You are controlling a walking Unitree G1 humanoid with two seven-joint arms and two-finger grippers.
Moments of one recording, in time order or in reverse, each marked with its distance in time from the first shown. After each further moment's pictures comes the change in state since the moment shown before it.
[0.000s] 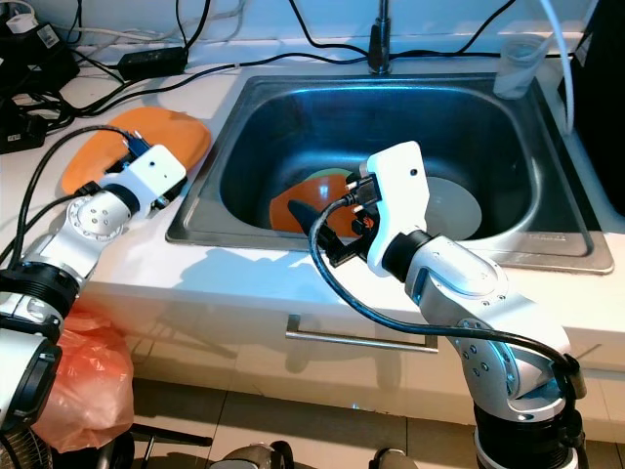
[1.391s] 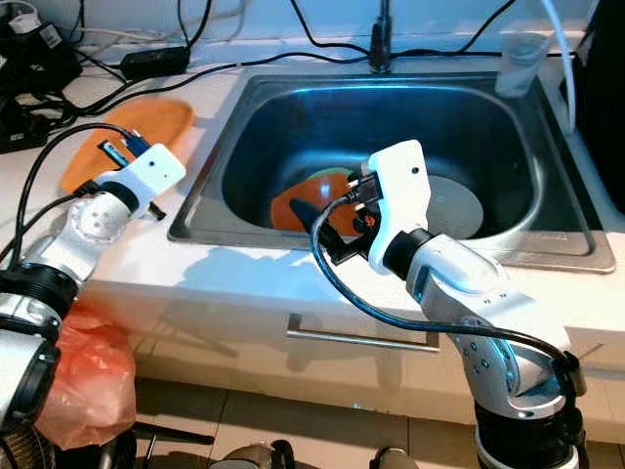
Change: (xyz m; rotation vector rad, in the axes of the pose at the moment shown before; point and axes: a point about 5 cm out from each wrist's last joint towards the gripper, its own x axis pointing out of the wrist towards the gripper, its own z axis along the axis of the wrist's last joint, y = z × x) left arm -0.001 0.002 0.005 0.062 -0.067 0.121; right arm 0.001 -0.002 0.000 0.000 0.000 -0.004
